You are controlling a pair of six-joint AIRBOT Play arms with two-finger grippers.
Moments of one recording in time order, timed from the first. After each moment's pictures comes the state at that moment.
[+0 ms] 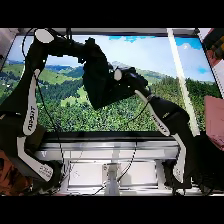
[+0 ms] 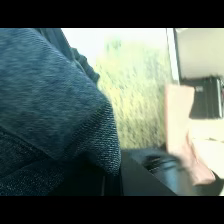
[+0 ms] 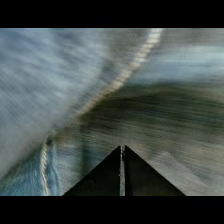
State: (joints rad) left arm -0.18 -1.81 1.99 0.65 -1.22 -1.57; right arm 0.51 -2.05 1.92 -1.23 1.11 1.70
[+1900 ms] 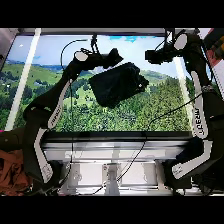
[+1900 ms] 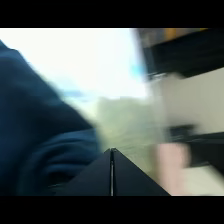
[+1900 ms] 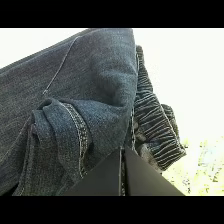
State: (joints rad) left arm -0.37 -2.05 1.99 0.48 -0.77 -1.38; right arm 0.10 -1.75 1.92 -1.38 1.17 1.58
